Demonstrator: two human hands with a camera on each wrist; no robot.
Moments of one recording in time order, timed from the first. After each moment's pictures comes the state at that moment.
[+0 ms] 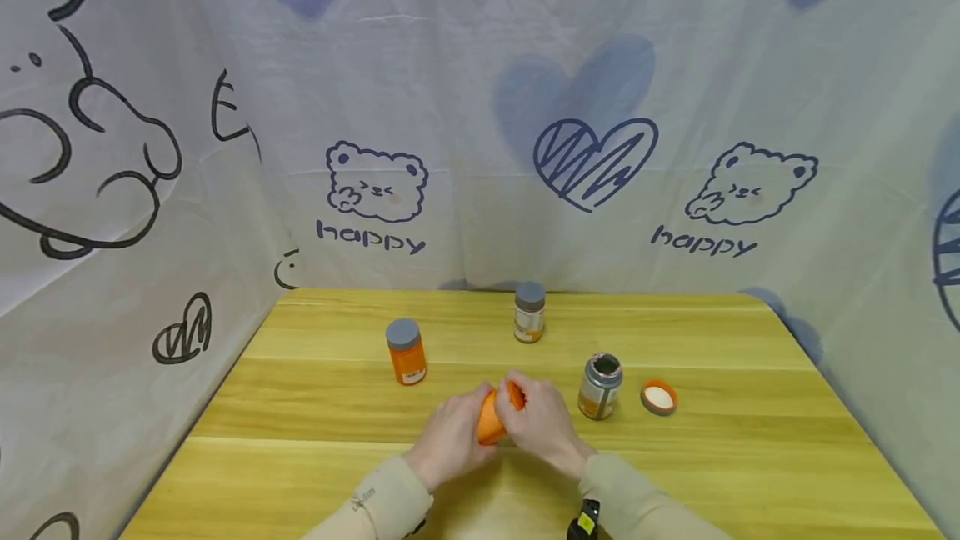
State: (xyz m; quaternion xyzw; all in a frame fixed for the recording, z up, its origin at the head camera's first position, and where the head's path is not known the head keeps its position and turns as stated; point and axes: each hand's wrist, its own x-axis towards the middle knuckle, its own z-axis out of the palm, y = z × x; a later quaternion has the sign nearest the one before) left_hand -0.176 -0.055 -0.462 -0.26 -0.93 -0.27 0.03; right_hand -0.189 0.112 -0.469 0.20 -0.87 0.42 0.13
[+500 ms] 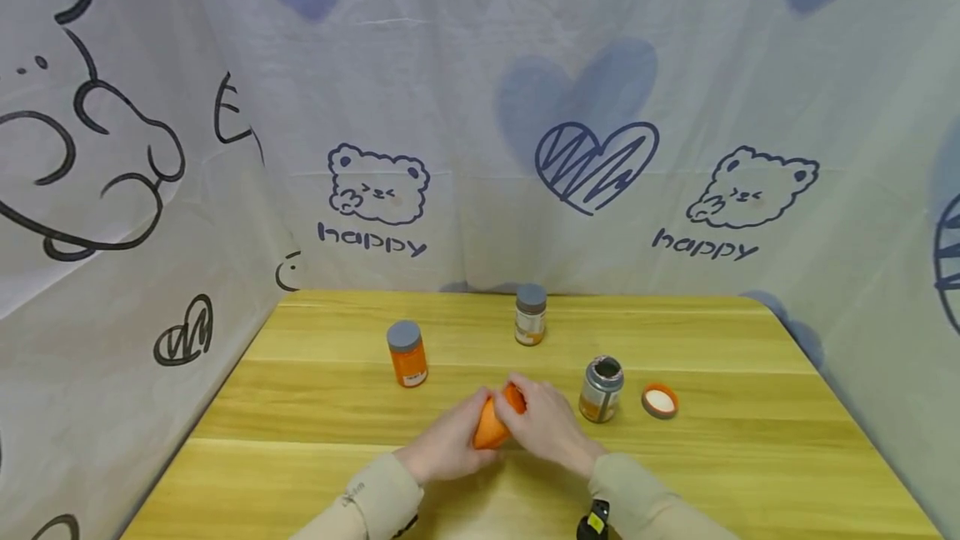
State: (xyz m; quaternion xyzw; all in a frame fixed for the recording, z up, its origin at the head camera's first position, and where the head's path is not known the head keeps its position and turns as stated) left_hand -0.182 -0.066 -0.462 -0.31 -0.88 -0.35 -0.08; right_hand -0.193 0.118 -0.464 0.18 -0.92 0.34 0.05
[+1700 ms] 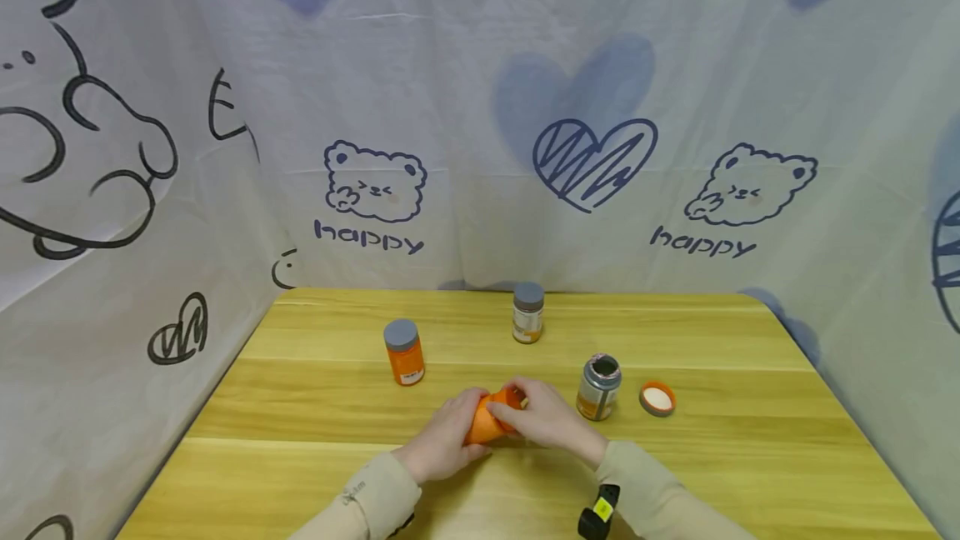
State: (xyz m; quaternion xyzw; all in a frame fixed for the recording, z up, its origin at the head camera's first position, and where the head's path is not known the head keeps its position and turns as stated) left_hand -0.183 -0.070 -0.480 -0.30 -0.91 -0.29 -0.02; right_hand -0.198 0.128 -0.453 0.17 -0.89 0.41 -0.09
